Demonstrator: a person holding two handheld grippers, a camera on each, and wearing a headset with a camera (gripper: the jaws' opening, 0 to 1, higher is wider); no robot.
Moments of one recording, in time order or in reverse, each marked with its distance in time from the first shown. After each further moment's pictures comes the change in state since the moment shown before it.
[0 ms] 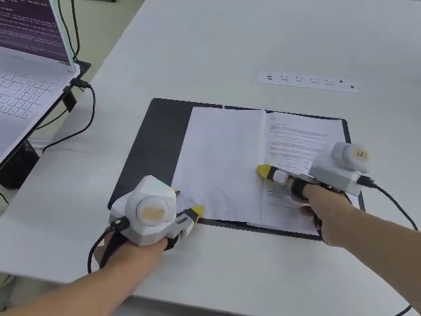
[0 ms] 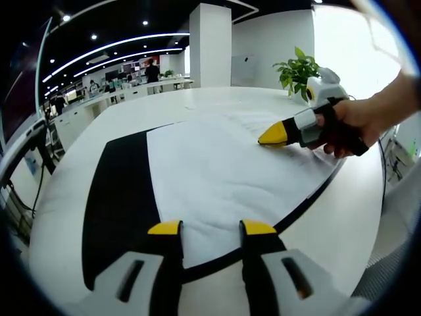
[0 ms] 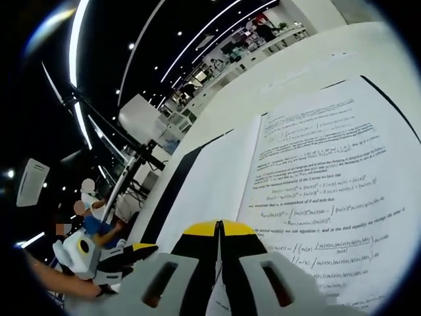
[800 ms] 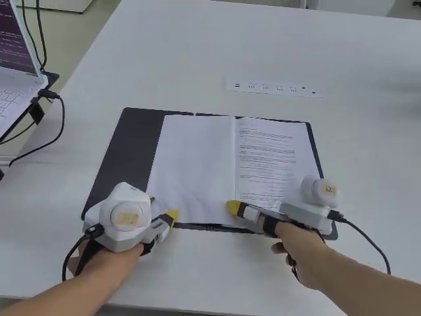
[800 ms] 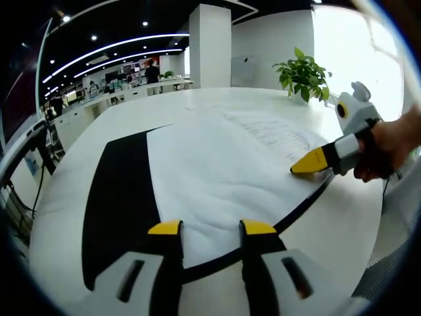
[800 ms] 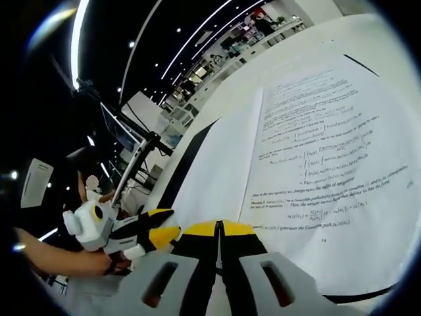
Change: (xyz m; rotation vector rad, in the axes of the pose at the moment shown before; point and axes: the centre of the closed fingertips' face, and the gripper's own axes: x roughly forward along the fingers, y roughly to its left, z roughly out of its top) left arm -0.001 -0.001 0.001 0.003 -0.004 0.001; right arm -0.032 0.008 -0.058 0.030 0.030 0.018
